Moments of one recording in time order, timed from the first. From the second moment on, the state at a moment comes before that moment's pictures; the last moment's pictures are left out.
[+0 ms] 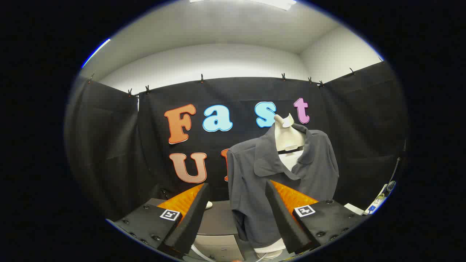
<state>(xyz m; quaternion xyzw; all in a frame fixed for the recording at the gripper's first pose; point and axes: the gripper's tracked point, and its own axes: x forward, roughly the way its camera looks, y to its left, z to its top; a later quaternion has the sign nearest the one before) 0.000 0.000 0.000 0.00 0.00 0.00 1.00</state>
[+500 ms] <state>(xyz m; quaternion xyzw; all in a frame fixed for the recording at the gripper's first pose) 0.018 -0.044 -0.034 -0.07 0.06 -0.05 0.99</state>
